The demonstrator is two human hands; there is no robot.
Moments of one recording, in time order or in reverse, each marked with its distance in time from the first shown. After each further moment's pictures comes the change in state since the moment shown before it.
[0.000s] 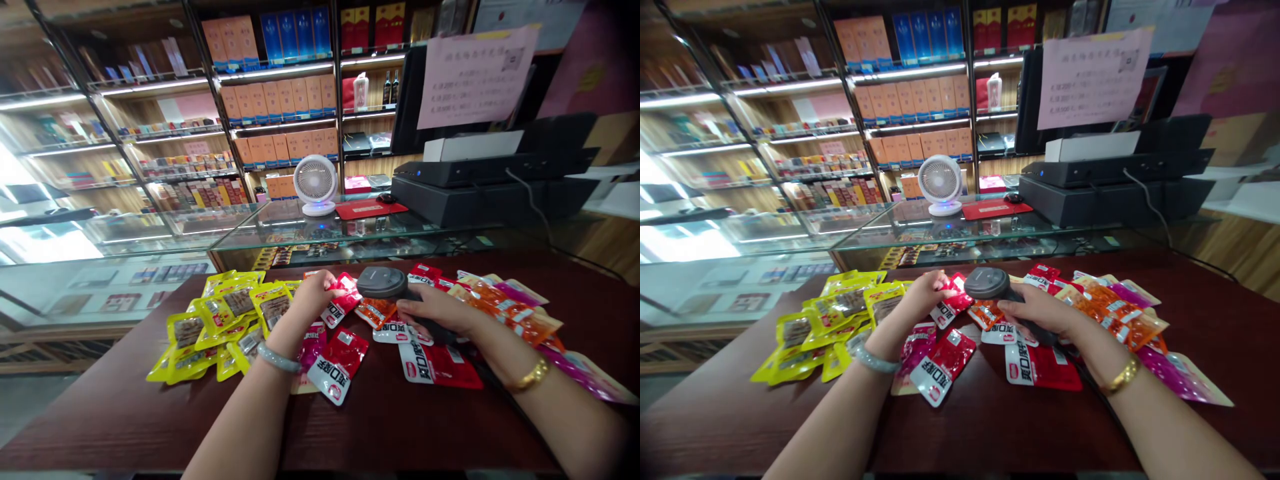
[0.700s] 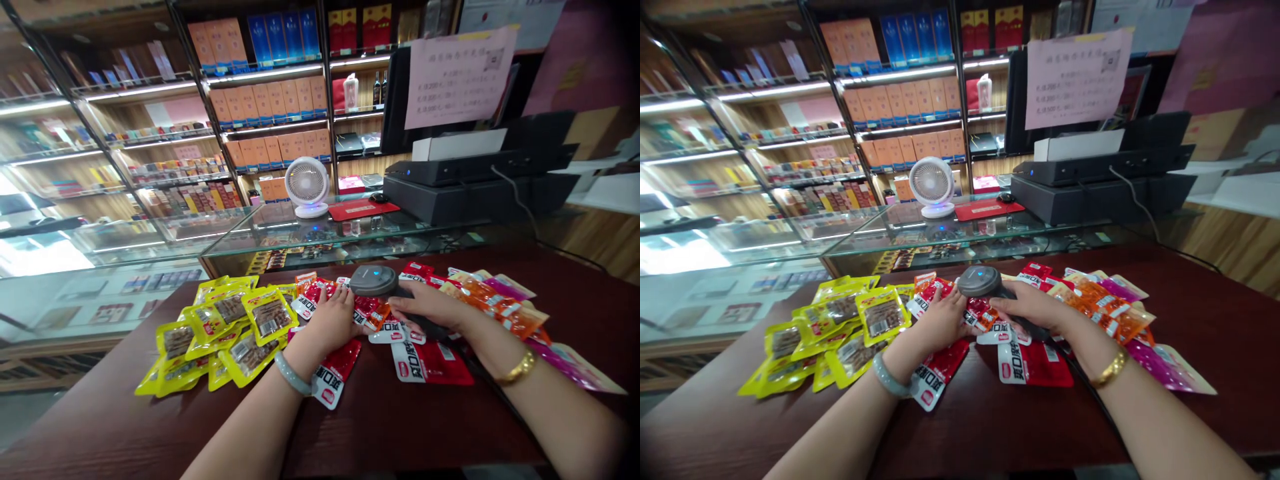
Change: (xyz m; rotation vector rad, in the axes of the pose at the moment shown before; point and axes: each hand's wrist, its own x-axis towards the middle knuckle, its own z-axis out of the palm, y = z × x) left_hand -0.030 0.032 0.041 0.446 -0.268 0.372; right_hand -0.001 -0.002 -0.003 0.033 0.027 -0.011
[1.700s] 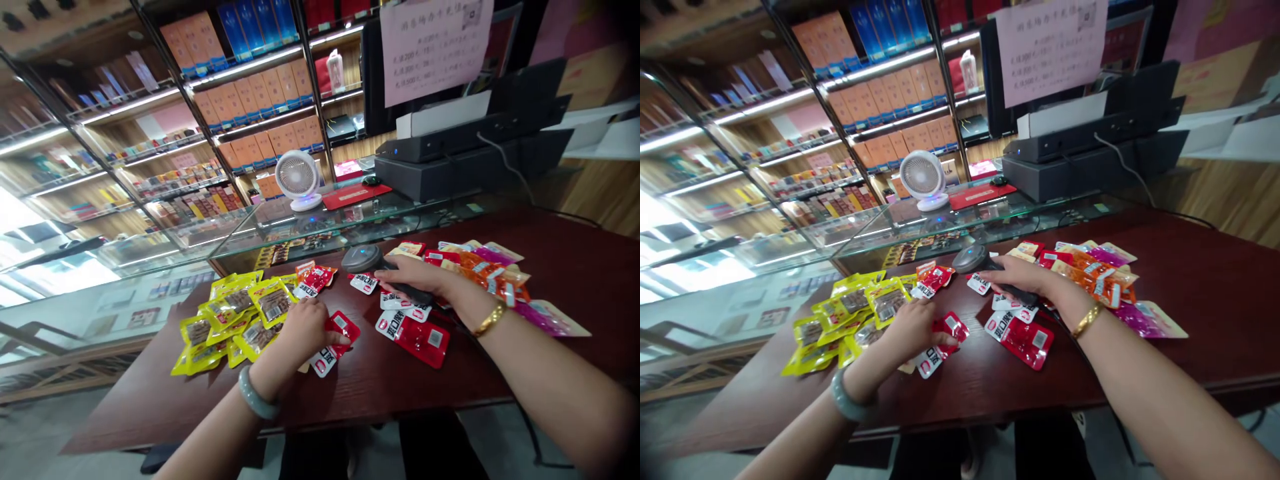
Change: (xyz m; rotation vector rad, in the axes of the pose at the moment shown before) left_hand -0.067 0.011 -0.035 0.083 -0.096 -0.263; right_hand -0.005 -0.009 -0.007 0.002 -0.037 -0.020
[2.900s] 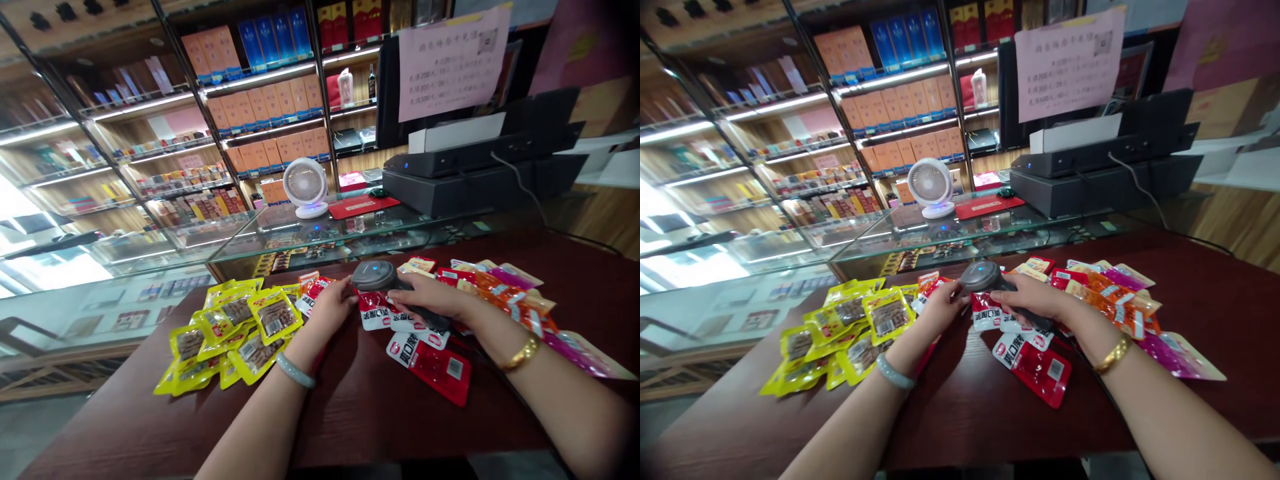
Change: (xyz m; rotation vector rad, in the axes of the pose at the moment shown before) left_hand 0.082 0.004 0.022 -0.740 0.195 0.104; right_hand 0.004 0.004 0.001 -0.066 0.016 0.032
